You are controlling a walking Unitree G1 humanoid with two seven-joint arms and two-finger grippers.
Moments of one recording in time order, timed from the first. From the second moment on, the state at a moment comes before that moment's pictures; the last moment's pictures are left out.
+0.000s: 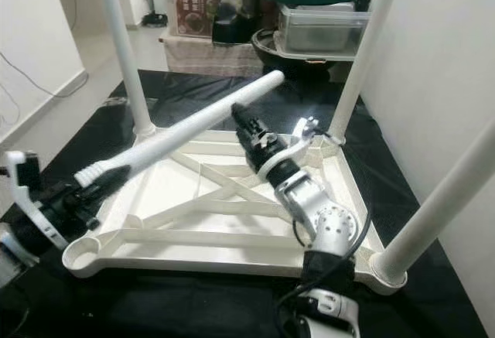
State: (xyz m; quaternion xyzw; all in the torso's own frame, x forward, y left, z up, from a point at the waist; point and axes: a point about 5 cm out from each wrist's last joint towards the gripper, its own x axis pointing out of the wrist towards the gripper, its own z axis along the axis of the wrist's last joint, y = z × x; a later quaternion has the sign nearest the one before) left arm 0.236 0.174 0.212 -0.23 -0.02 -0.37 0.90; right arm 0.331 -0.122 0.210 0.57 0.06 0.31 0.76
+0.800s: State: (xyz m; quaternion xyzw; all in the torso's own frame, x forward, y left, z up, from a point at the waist) left arm 0.218 0.144 0.194 -0.26 0.01 -0.42 0.87; right arm 0.325 -0.110 0.211 0.57 0.08 0.34 0.74
